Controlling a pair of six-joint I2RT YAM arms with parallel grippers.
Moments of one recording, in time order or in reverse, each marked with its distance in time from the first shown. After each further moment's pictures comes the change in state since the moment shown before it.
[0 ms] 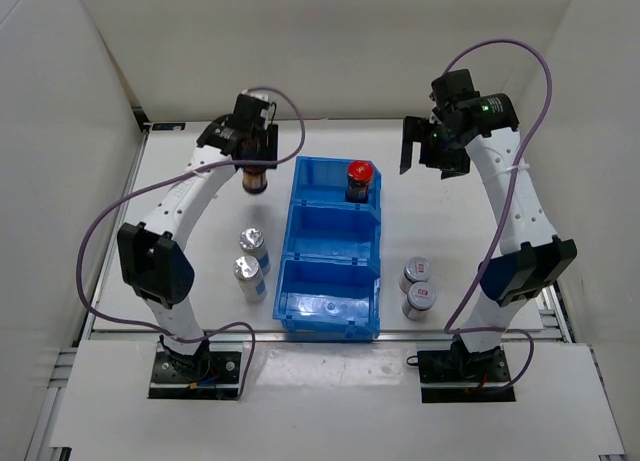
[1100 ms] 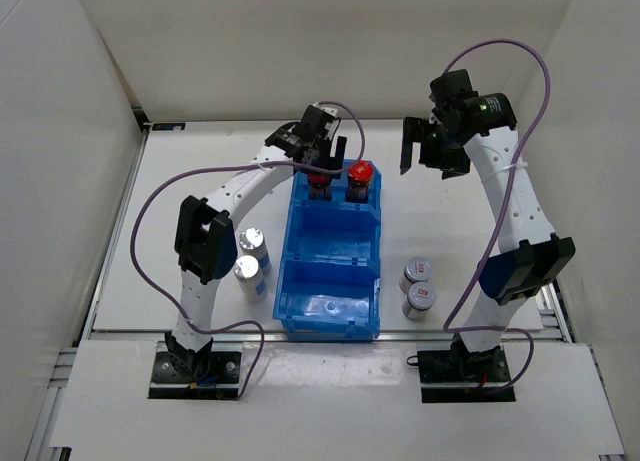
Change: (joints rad) left arm -0.220 0.338 0.283 0.093 0.110 -0.032; right arm 0.000 0.019 0.009 -0.005 0.013 0.000
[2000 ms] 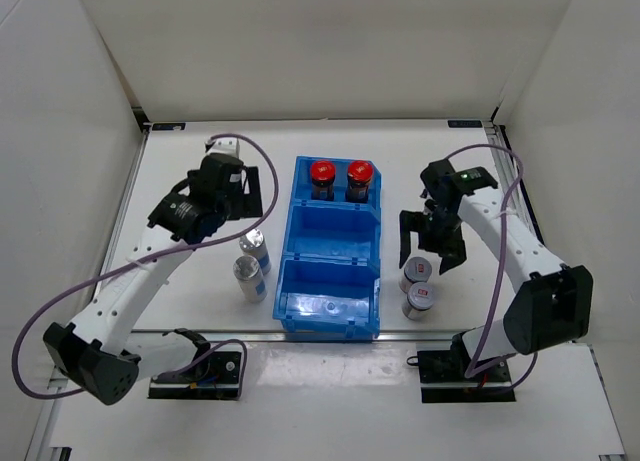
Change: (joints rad) left arm 0.092 -0.914 -0.696 -0.087 -0.219 -0.114; right arm 0.028 -0.330 -0.824 0.048 -0.193 0.064
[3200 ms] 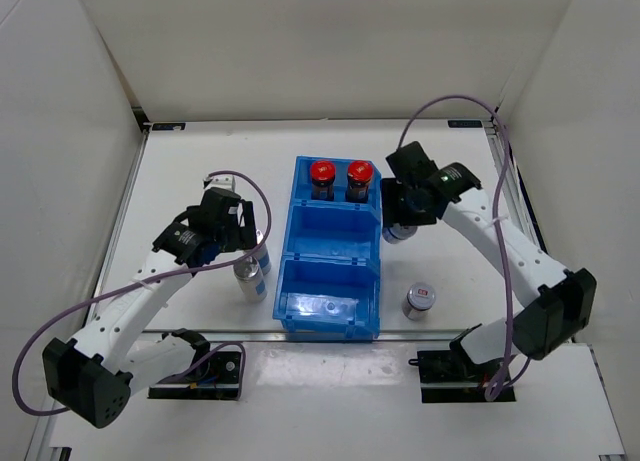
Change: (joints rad) left arm 0.027 -0.140 -0.344 0.051 0.035 -0.056; right arm 0.248 -0.020 0.108 0.282 0.373 0.038
